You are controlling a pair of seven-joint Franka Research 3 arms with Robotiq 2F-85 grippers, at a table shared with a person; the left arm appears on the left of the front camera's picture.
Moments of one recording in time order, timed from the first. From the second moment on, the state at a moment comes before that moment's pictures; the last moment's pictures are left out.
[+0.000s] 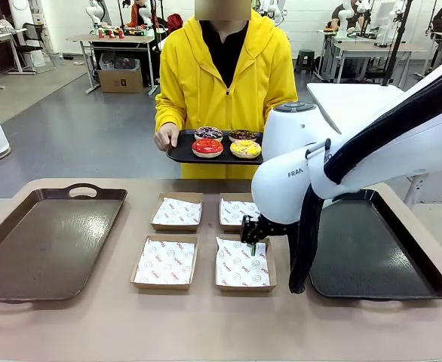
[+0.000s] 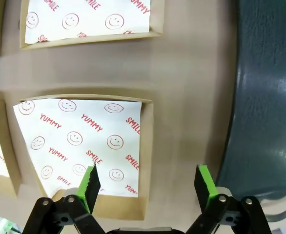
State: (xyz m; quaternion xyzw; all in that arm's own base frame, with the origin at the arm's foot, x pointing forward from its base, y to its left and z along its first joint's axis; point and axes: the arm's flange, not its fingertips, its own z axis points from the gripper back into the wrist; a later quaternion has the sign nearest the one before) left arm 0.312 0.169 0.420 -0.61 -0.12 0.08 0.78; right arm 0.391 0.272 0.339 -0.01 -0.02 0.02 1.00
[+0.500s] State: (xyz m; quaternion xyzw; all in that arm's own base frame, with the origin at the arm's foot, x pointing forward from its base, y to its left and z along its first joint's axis) left arm 0.312 0.169 0.420 -0.61 -0.12 0.08 0.78; right arm 0.392 0.278 0.323 0.00 -0.02 0.02 1.00
